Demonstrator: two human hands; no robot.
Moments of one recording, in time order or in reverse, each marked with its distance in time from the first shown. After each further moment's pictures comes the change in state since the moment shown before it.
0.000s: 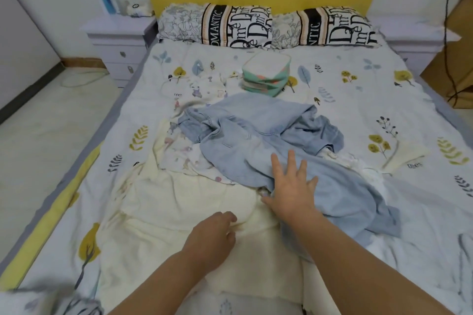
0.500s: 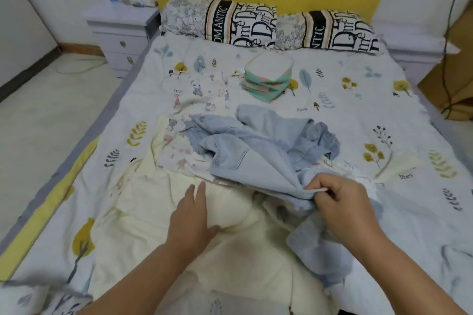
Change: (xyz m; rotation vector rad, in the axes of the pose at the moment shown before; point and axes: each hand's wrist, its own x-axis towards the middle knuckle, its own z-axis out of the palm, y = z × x) left_hand 0.008 -0.015 -0.020 0.054 0.140 -0.216; right_hand -0.079 0.031 -0.113 0.734 0.217 -0.096
